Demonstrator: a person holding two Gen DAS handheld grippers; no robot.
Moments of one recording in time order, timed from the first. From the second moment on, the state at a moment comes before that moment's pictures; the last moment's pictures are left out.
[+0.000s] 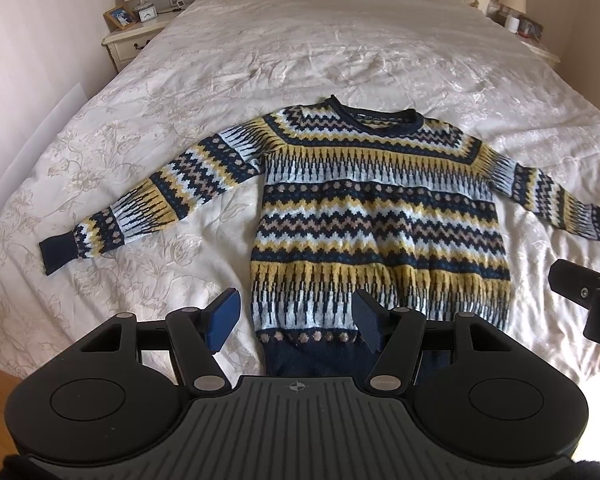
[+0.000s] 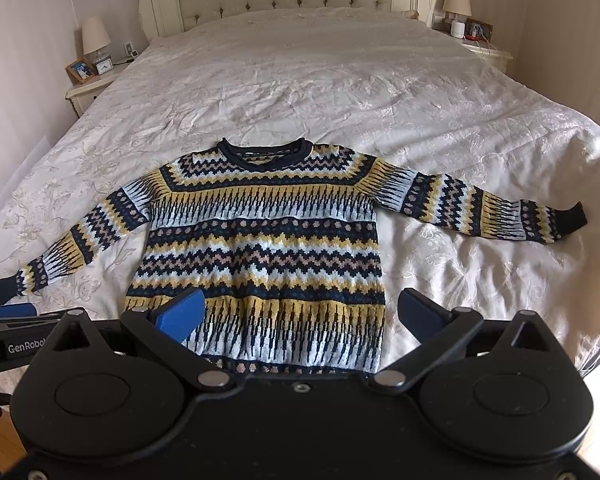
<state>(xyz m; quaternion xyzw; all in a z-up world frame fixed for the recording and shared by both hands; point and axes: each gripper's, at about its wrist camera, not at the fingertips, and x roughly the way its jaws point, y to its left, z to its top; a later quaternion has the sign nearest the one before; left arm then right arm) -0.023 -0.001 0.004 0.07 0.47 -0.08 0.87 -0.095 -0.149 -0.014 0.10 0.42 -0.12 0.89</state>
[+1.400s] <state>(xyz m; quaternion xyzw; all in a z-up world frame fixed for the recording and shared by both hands) 0.007 0.003 -0.012 0.08 0.51 -0.07 0.86 -0.070 -0.140 -0.026 0.11 0.44 -0.12 0.88</state>
